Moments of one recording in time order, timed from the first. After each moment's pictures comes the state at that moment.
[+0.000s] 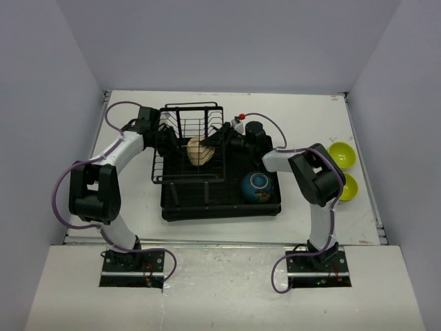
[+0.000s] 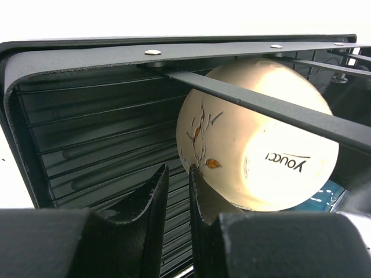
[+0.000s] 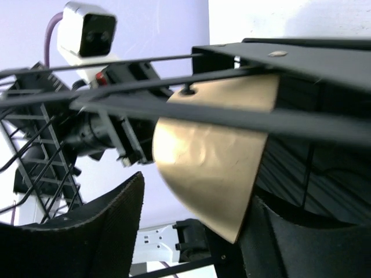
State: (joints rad) left arm -0.15 1.70 1.21 -0.54 0.46 -0.51; right arm 0.53 2.01 1.10 0.71 -0.68 1.42
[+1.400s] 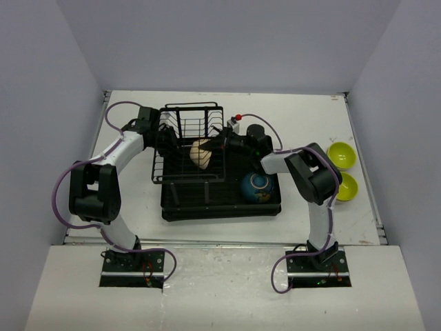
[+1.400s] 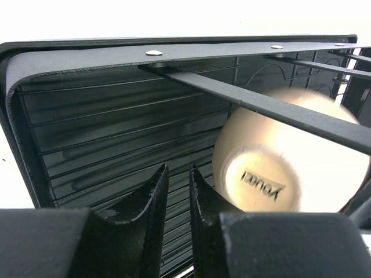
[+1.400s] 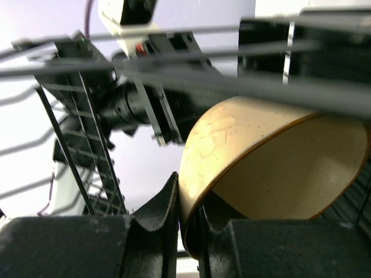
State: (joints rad) left arm -0.15 1.71 1.22 -0.54 0.45 -0.51; right arm 0.54 2.07 1.10 0.94 -0.76 1.60
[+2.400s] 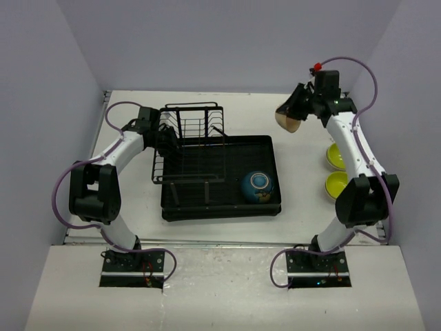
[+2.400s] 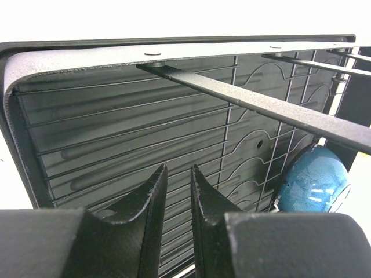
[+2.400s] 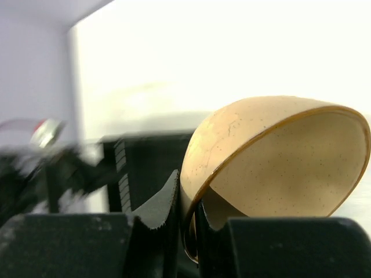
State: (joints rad) left arm -0.15 1.71 1.22 -0.54 0.46 -0.51; right arm 0.12 1.61 1.54 -0.57 -0.44 0.64
